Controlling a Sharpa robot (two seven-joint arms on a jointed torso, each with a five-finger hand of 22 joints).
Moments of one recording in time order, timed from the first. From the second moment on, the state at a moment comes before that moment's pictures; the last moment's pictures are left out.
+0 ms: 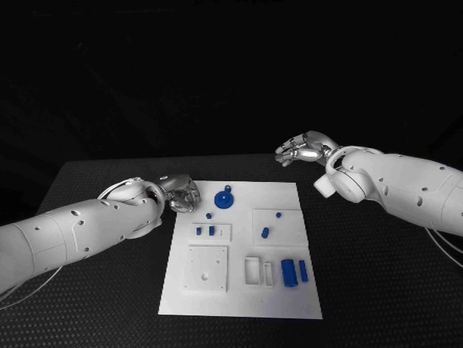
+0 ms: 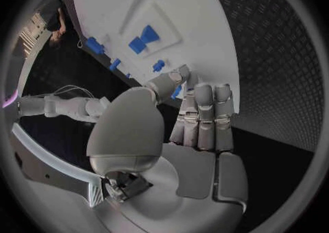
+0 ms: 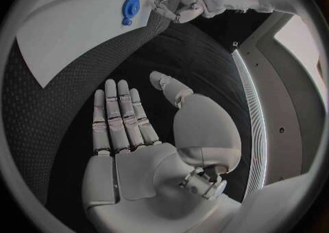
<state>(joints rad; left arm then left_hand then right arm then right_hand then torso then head) 1.21 -0.61 -0.16 1.09 -1.28 -0.24 0.00 1.21 -0.16 0.69 -0.22 0.05 0.93 0.14 0.26 0.52 1.33 0.05 0.07 0.32 1.11 -0.06 1.18 0.60 0.06 0.91 -0.13 0.90 1.29 1.31 -0.63 -0.15 1.03 -0.58 -0.21 0.16 1.06 -0.12 0.55 -0.24 0.34 0.78 0.20 0.31 0.38 1.00 0.15 0.35 0.07 0.91 0.15 0.31 0.57 0.19 0.59 0.22 0.19 1.13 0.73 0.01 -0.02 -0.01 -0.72</state>
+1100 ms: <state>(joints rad) 1.24 -0.77 -0.12 1.26 -0.46 -0.27 0.21 1.15 -0.16 0.57 -0.19 0.05 0.94 0.14 0.31 0.56 1.27 0.06 0.17 0.37 1.03 -0.03 0.98 0.52 0.05 0.82 -0.10 0.75 1.24 1.23 -0.79 -0.16 1.29 -1.40 -0.21 0.10 1.16 -0.15 0.64 -0.28 0.13 0.95 0.13 0.37 0.42 1.22 0.08 0.27 0.11 1.08 0.06 0.39 0.63 0.25 0.80 0.22 0.22 1.16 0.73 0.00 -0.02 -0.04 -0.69</state>
